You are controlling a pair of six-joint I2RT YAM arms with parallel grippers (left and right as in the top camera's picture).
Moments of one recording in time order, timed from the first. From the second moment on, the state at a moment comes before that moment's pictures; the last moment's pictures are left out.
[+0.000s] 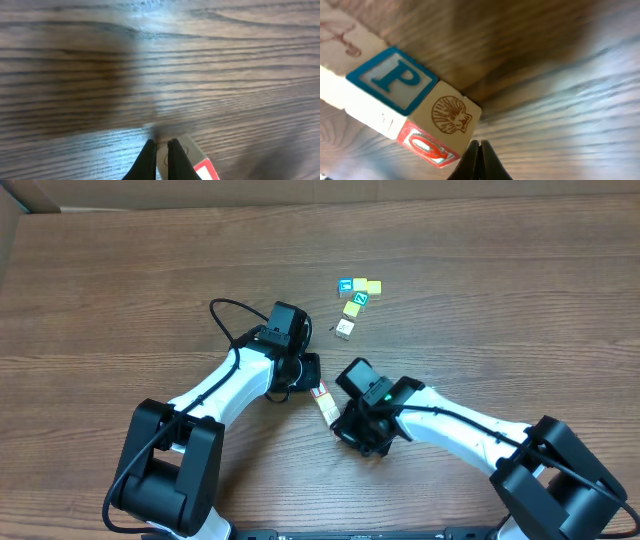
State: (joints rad) left arm -0.36 1.77 1.02 -0.55 0.21 -0.38; right arm 0.79 1.73 0.94 -0.57 -0.34 1.29
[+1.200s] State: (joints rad) left arm -0.38 1.77 1.02 -0.55 0.27 -0.38; right arm 0.86 1.73 0.94 -0.49 -0.30 1.35
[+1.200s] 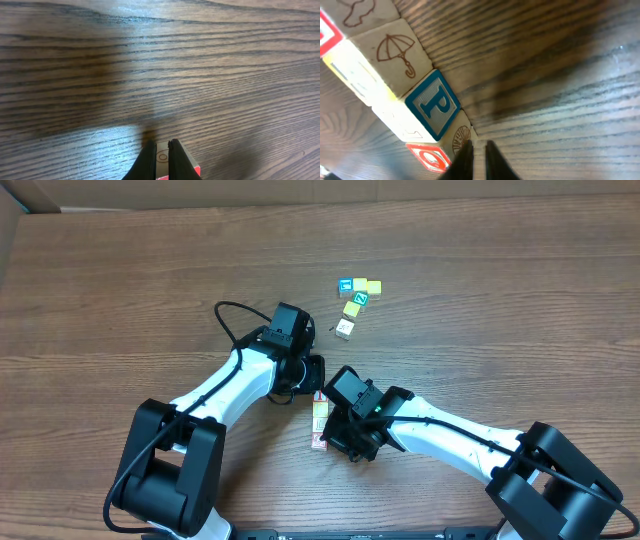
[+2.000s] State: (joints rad) left arm -0.24 1.77 1.29 -0.96 0.09 -0.42; right arm 0.64 1.73 1.03 -0.56 -0.32 0.91
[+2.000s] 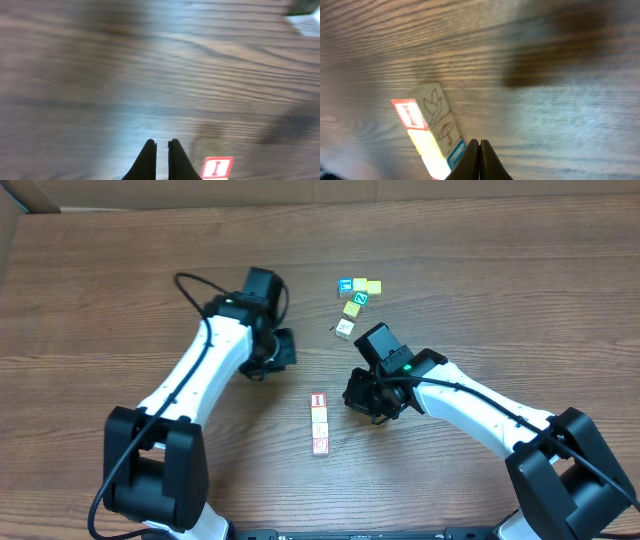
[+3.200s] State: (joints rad) left arm -0.14 1.80 1.29 -1.04 0.15 -0.42; right arm 0.84 1.77 1.03 -0.49 -0.11 0.85
